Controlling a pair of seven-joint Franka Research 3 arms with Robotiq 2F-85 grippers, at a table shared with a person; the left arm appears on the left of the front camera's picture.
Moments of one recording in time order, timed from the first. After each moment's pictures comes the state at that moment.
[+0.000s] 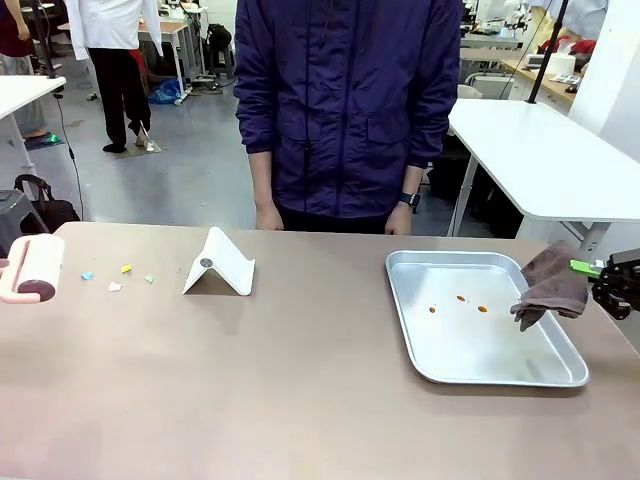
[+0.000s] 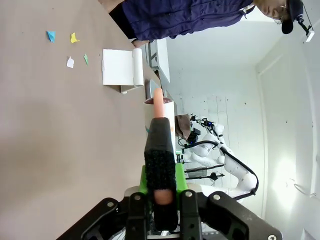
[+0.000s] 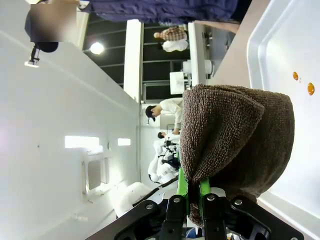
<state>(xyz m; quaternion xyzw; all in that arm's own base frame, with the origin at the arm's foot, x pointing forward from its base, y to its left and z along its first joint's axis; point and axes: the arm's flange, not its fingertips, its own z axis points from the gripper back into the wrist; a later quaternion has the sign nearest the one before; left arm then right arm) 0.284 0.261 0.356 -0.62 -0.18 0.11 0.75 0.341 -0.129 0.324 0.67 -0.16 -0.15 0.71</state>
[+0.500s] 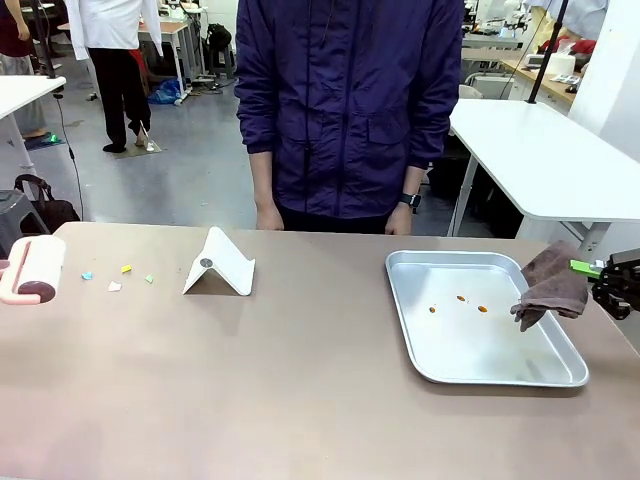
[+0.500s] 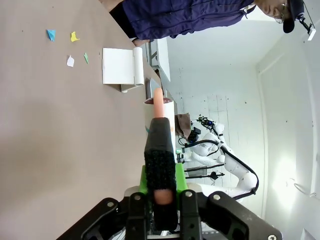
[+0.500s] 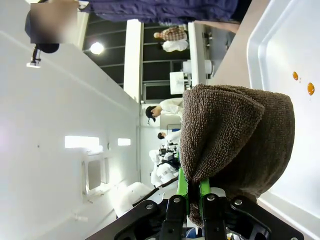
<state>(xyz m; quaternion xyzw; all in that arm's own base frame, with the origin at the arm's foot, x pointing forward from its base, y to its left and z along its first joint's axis) 0.284 0.261 0.356 -0.62 -0.18 0.11 0.75 0.341 -0.129 0.324 0.67 -0.16 -0.15 0.71</state>
